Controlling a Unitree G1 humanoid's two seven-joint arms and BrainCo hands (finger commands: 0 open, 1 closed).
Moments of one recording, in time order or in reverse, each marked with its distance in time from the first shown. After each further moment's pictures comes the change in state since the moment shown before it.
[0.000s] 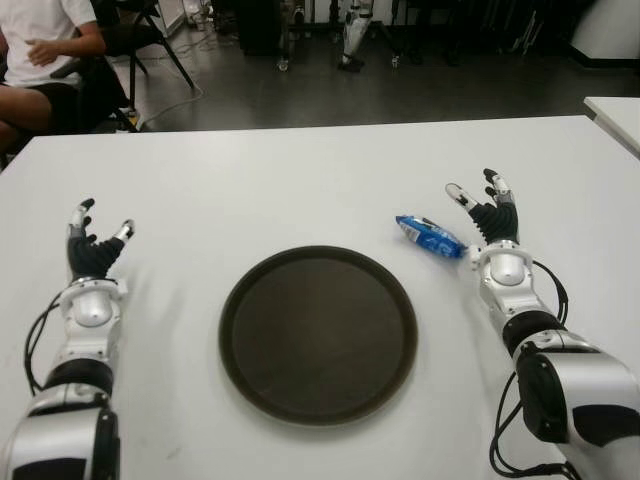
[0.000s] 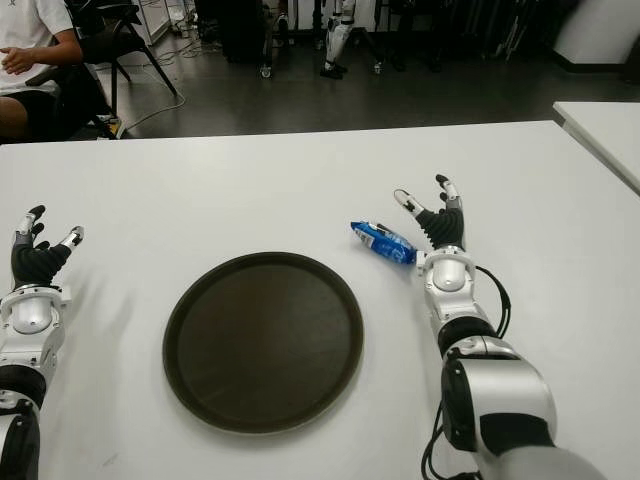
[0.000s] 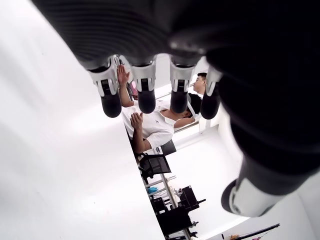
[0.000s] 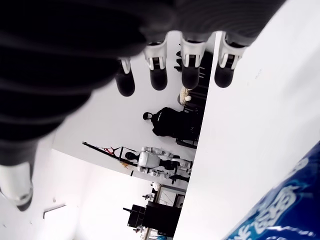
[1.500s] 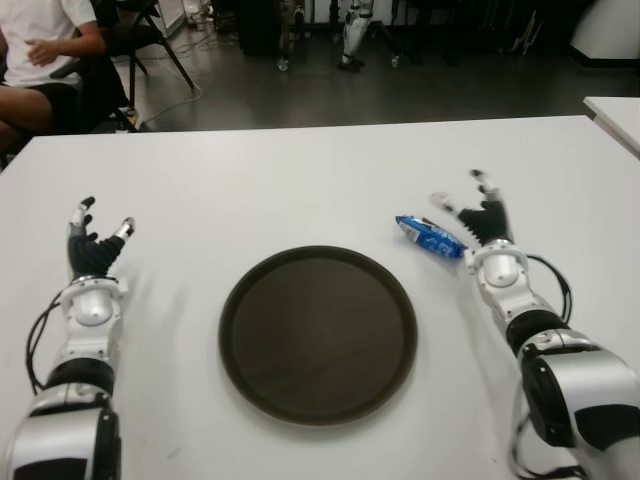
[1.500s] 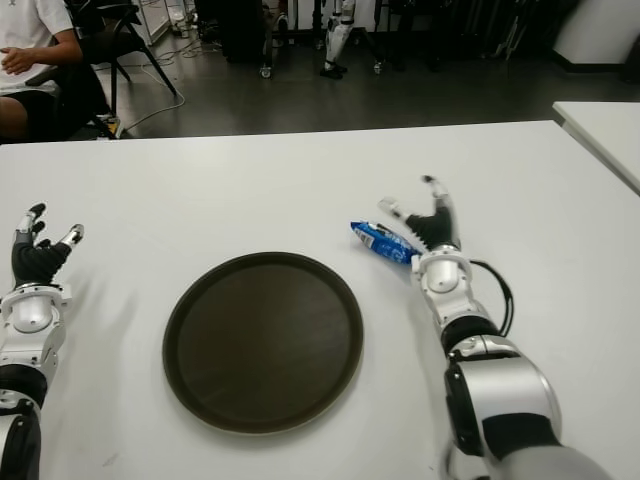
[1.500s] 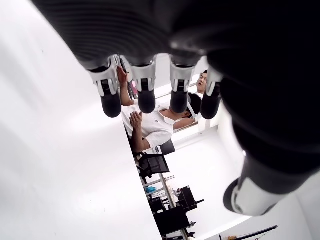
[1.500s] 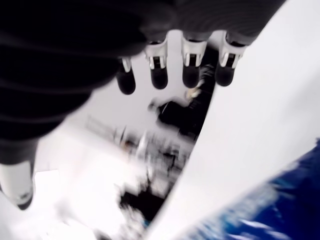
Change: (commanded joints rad) left arm 0.004 -0.007 0.001 -0.016 -0.009 0.005 0.001; right arm -0.003 -0.054 0.285 -0.017 -0.303 0.107 -0.115
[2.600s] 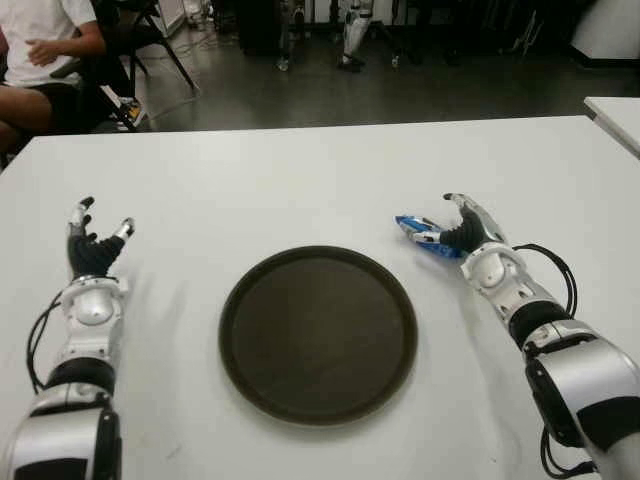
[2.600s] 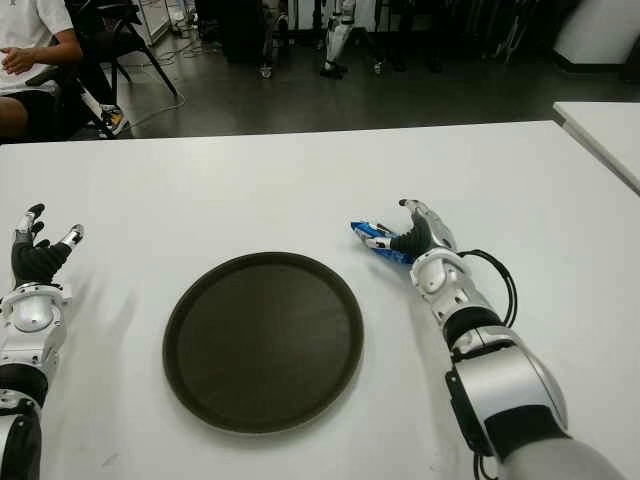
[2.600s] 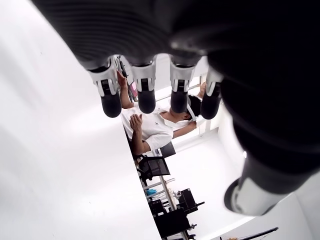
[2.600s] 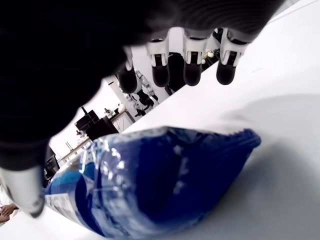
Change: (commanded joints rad) left arm -0.002 0.002 -0.001 -0.002 -0.005 0.005 -0.010; right arm -0.036 -0.016 0.092 -0.002 -0.049 0.170 0.109
